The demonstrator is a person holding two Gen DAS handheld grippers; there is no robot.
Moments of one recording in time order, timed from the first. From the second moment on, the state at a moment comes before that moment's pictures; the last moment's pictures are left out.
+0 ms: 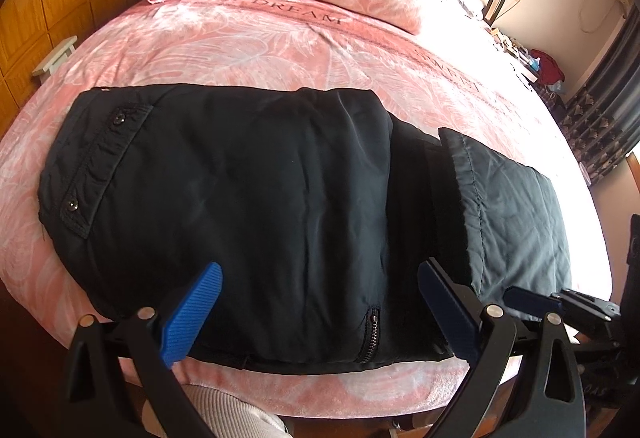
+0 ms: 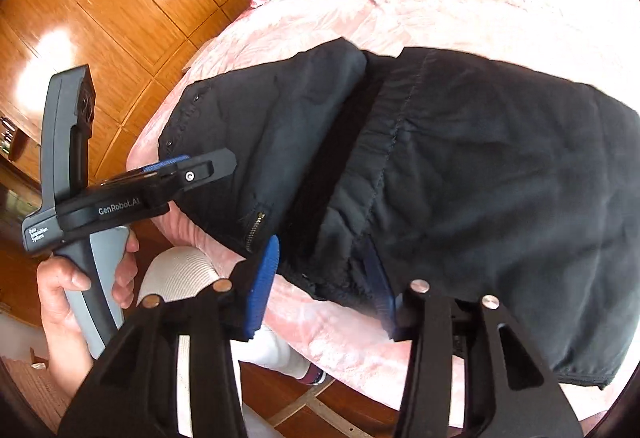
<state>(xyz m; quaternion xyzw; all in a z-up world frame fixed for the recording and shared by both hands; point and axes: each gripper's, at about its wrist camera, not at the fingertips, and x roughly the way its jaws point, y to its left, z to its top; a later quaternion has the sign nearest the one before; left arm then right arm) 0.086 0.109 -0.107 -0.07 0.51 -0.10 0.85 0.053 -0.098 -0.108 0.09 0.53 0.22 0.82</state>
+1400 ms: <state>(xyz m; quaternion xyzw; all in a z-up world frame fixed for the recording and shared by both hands) 0.063 0.231 -0.135 -0.26 0.57 -0.07 0.78 0.063 -0.075 -0.141 0.03 0.52 0.15 0.84</state>
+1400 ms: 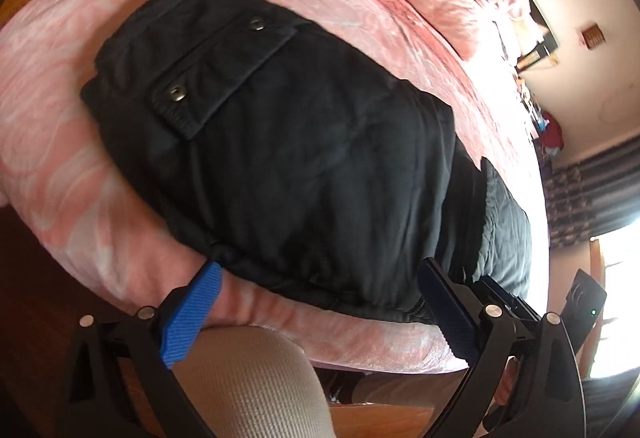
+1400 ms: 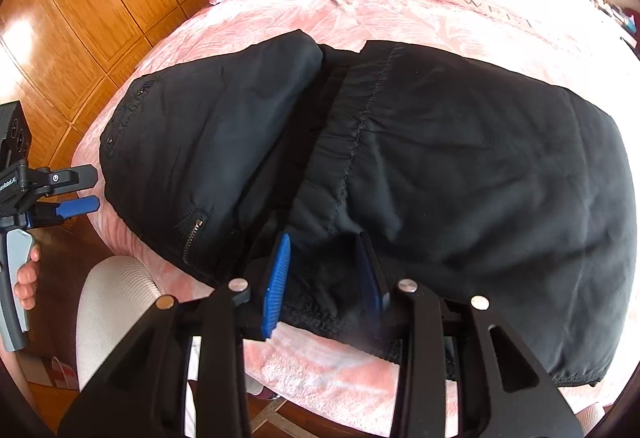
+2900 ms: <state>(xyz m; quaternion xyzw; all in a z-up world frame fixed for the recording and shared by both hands) 0.086 0.256 -0.122 -0.44 0.36 -0.08 0.82 0.070 -0.086 -0.151 0.05 0.52 0.17 0.84</state>
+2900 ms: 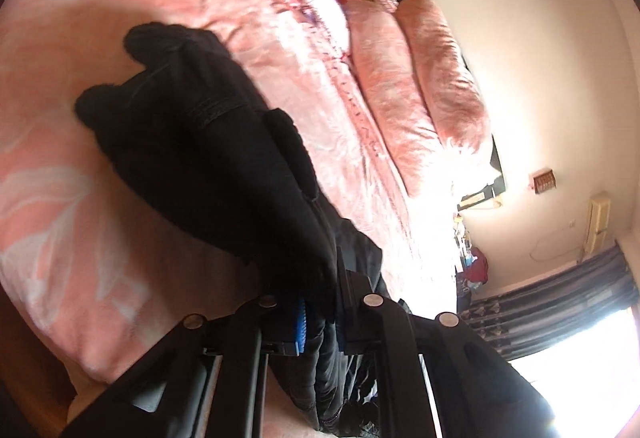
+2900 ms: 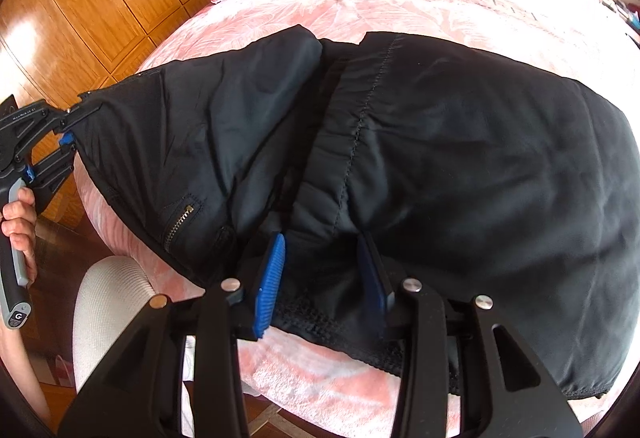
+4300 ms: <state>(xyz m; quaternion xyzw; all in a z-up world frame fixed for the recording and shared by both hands) 0.092 -0.014 -0.084 0.04 0.50 -0.34 0.80 0.048 -0.242 -0.122 0.16 0.46 0.06 0.87</state>
